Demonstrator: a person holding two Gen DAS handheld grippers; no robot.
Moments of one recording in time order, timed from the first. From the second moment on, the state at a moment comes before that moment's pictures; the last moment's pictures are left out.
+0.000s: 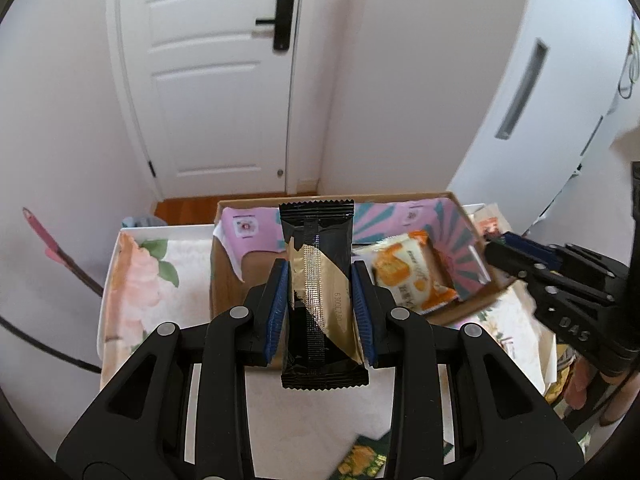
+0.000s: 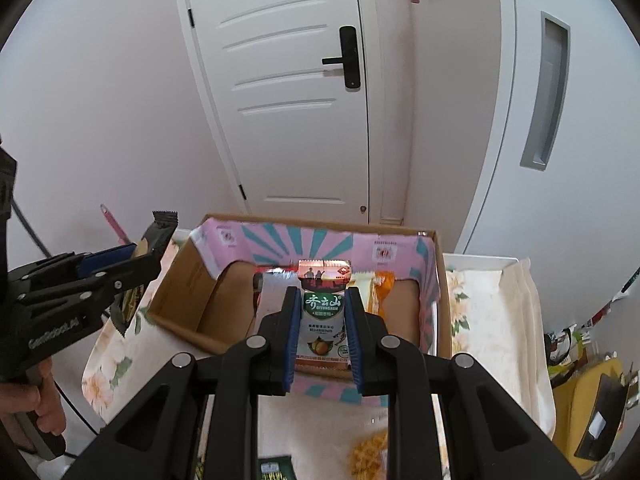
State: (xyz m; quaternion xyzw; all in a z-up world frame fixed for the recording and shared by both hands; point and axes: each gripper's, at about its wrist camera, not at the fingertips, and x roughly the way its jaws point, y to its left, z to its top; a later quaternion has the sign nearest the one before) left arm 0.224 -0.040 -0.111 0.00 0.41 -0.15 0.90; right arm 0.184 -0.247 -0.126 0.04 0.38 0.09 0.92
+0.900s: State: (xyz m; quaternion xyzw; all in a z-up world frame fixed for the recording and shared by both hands) left arm 0.269 -0.008 -0.160 0.04 0.45 -0.15 0.88; right arm 0.274 -0.210 -0.169 0.10 0.46 0.11 0.88
